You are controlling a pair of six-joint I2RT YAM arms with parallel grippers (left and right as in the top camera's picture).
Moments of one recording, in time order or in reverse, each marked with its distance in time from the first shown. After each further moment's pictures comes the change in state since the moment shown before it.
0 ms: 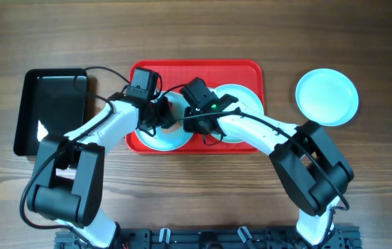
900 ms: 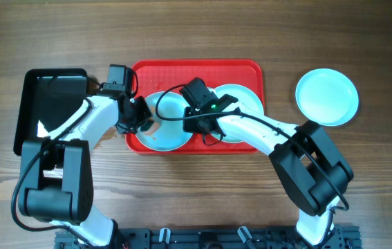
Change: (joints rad) left arm 0.161 -0.003 0.020 -0.145 -0.034 0.000; right arm 0.000 0.000 0.001 0.001 0.000 0.000
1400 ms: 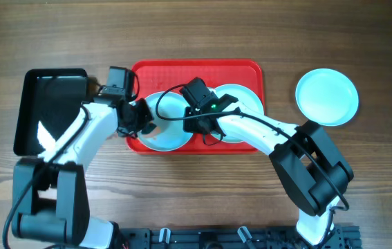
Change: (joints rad) left arm -0.048 -0.132 -0.028 -0.048 0.019 0.000; right arm 0.000 0.000 0.001 -0.001 0.000 0.000
